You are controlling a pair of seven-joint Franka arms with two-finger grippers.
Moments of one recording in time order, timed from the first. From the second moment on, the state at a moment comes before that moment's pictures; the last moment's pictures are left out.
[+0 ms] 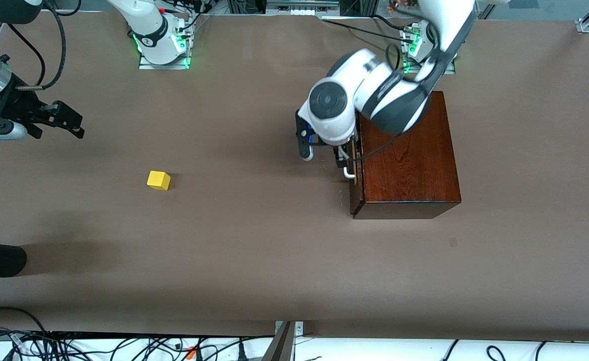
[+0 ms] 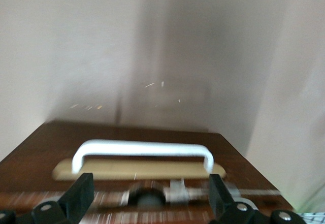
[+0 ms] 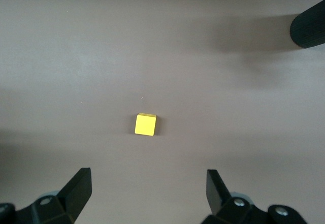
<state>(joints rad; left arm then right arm) -0.42 0.50 -0.33 -1.39 0.15 1.62 0.63 0.01 -0.04 0.04 -1.76 0.01 1.79 0.03</state>
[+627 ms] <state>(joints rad) -0.30 0.41 -0.25 -1.11 0.15 1.40 0.46 0.01 -0.03 0.04 -1.76 0.01 1.80 0.00</state>
